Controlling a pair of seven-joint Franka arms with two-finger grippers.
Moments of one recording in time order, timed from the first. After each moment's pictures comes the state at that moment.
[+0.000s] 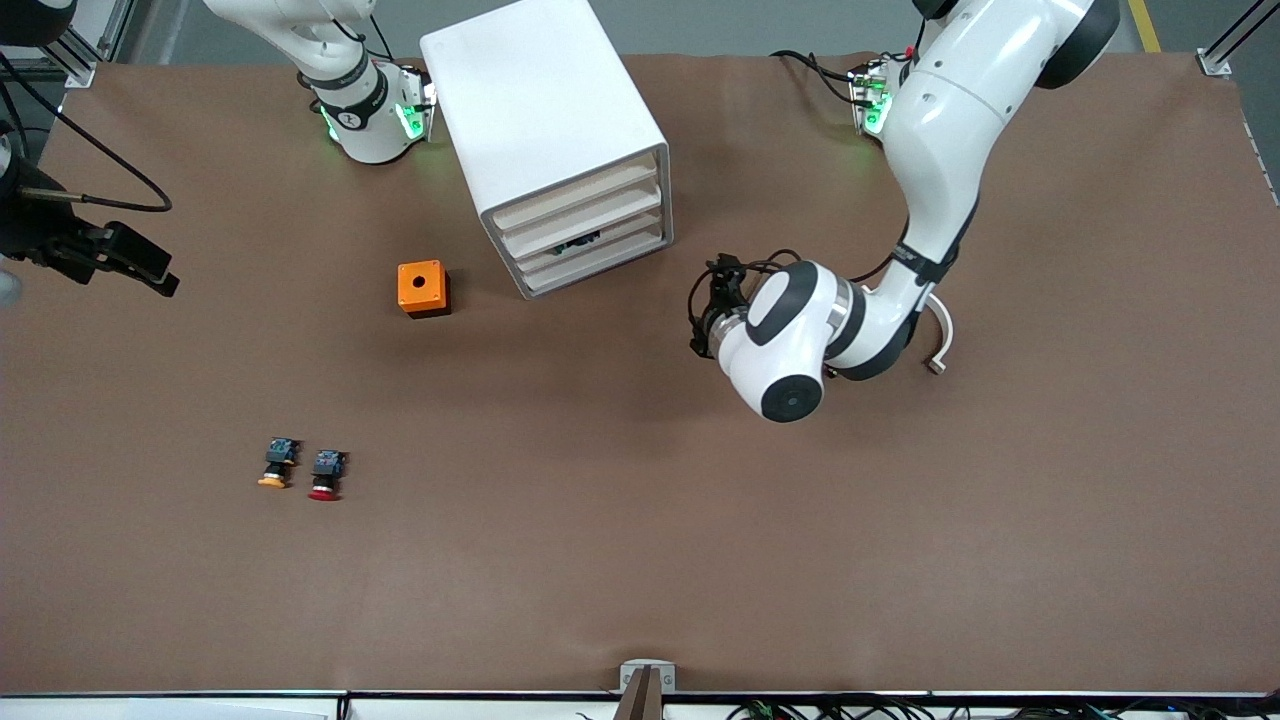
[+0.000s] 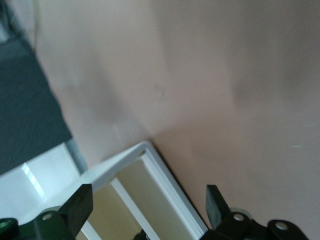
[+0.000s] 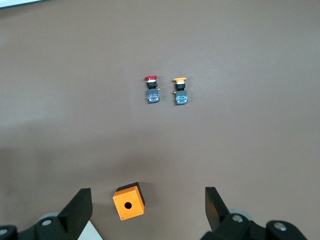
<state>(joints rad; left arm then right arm) -0.38 0.80 -0.28 -1.43 -0.48 1.61 -1.89 0.00 -0.02 0.02 -1.58 0.00 1.61 0.19</state>
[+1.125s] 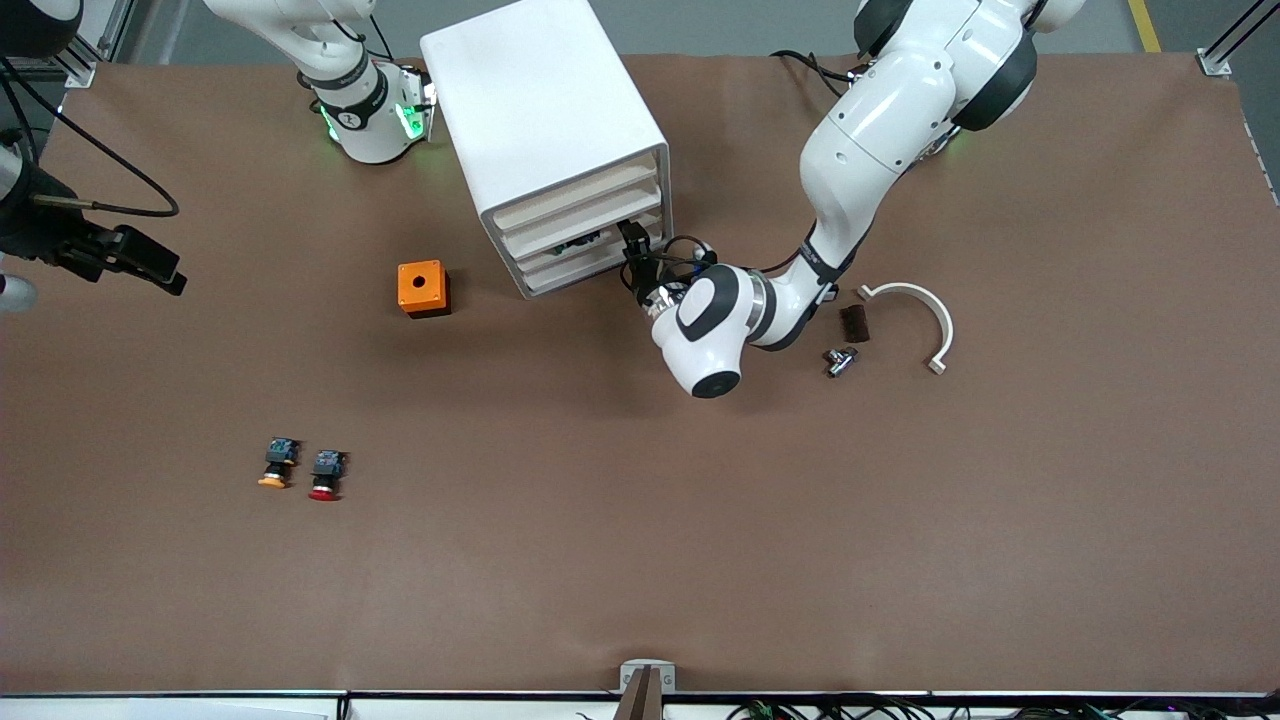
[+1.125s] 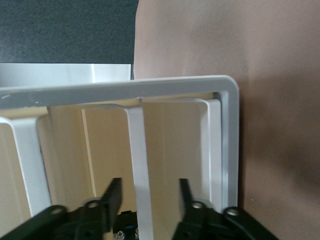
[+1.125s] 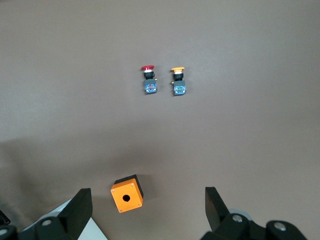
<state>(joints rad) -0.52 0.97 -0.28 -1.42 -0.83 1.63 -2.31 0.00 0.00 0.02 -1.59 0.00 1.58 0.20</state>
